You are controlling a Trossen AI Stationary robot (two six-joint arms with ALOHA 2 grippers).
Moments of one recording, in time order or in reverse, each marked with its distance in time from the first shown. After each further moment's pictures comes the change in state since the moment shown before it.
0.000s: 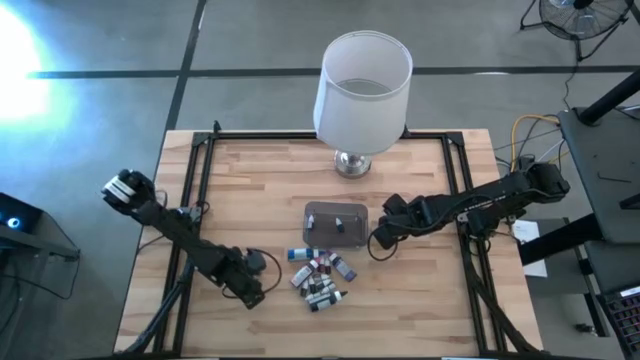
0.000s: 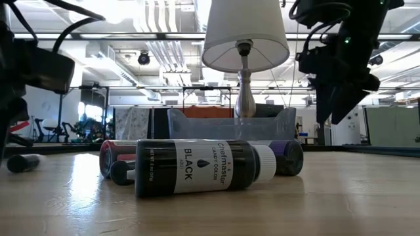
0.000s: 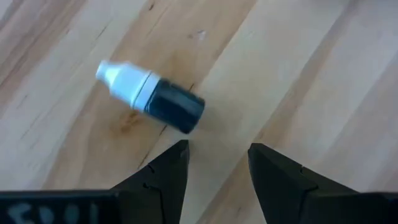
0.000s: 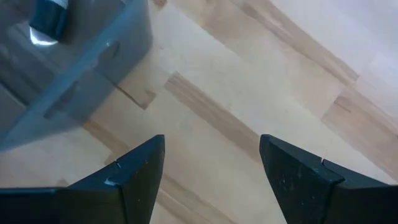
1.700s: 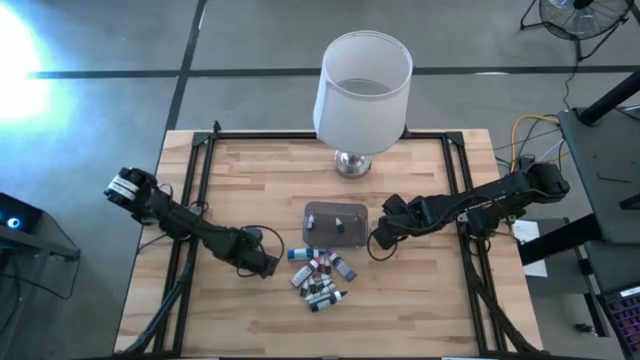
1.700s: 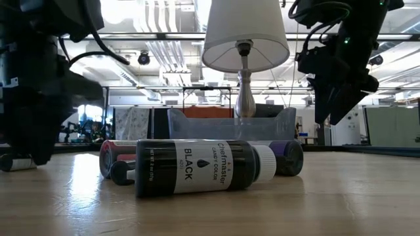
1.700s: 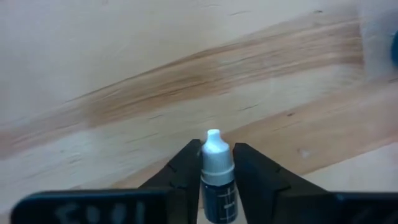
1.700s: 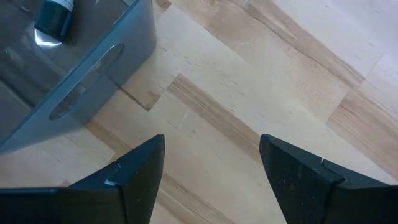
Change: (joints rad) left arm 0.219 0.015 0.021 -0.156 0.010 -0.407; right arm 0.000 0.000 -0.002 0.021 0.003 -0.008
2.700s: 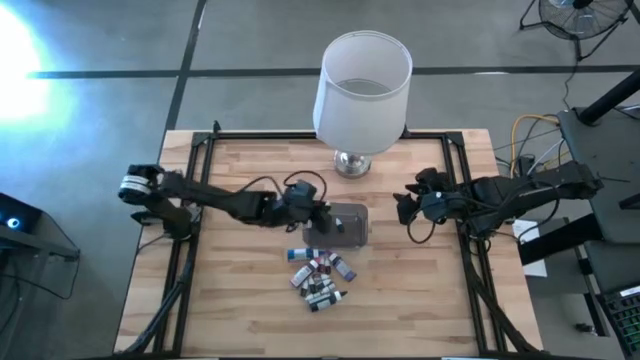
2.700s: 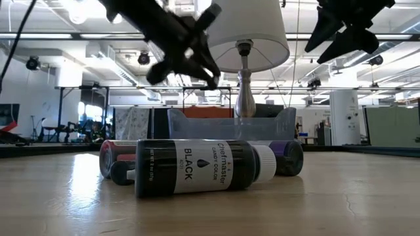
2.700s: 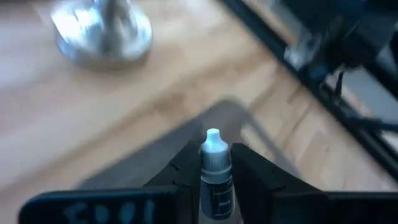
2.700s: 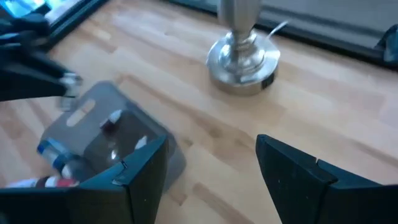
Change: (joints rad) left arm 0.344 0.056 0.276 0.618 -0.321 0.812; right arm 0.035 -0.445 0.019 -0.010 0.306 -0.059
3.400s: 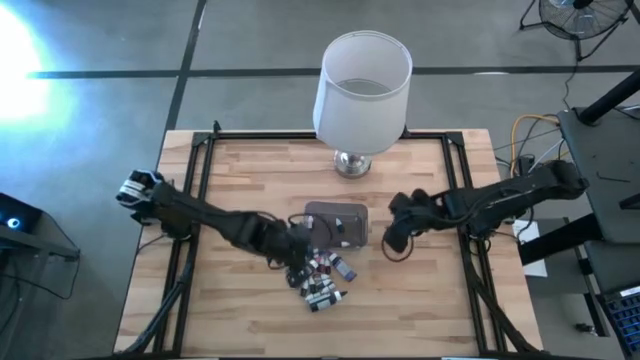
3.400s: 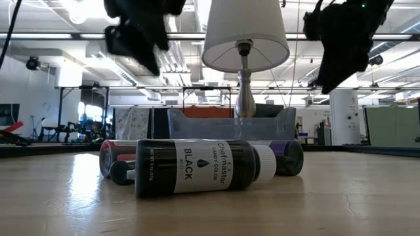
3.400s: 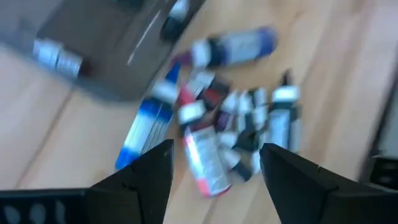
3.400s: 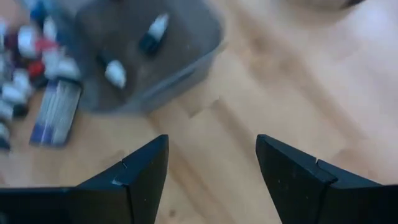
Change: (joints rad) left arm -0.256 0.019 0.239 -0.680 0.274 0.013; right arm 0.007 0.251 -0.002 0.017 -0.352 -0.213
